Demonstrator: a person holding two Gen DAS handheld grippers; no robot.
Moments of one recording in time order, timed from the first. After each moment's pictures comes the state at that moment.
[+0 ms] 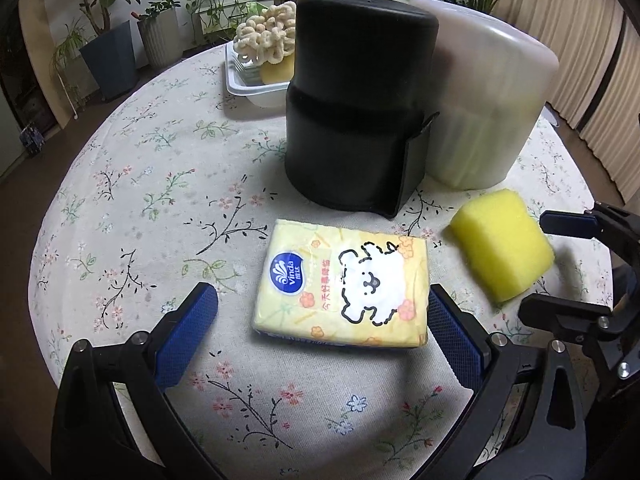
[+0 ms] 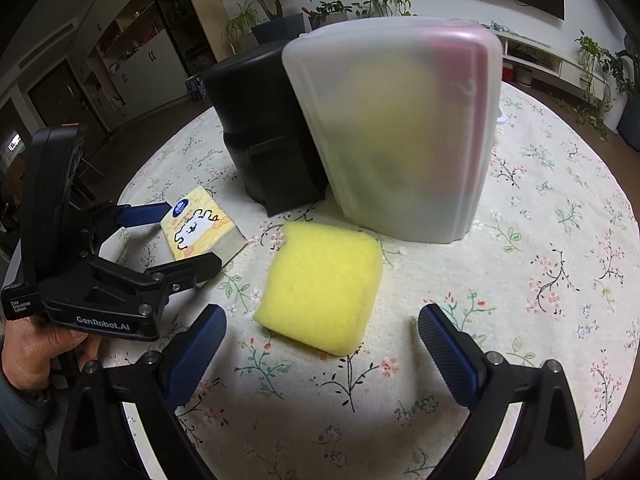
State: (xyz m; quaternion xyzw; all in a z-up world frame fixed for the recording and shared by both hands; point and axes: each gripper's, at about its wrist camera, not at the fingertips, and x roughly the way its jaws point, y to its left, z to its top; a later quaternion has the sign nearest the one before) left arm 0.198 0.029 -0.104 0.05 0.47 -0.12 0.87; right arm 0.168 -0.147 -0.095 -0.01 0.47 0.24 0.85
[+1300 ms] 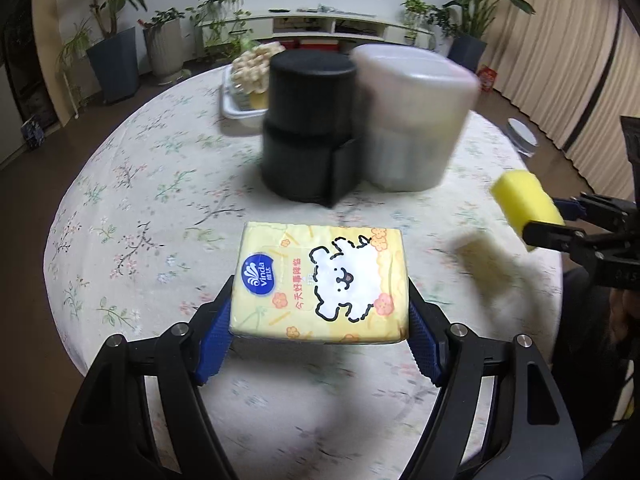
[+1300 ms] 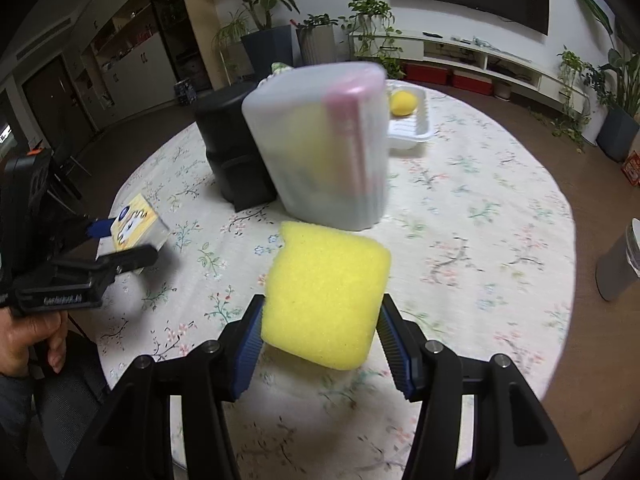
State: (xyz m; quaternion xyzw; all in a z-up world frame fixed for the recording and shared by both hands) left arm 0.141 0.020 -0.061 0.01 0.45 -0.13 0.88; right arm 0.139 -0.202 -0.052 -0.03 0.45 0.21 0.87
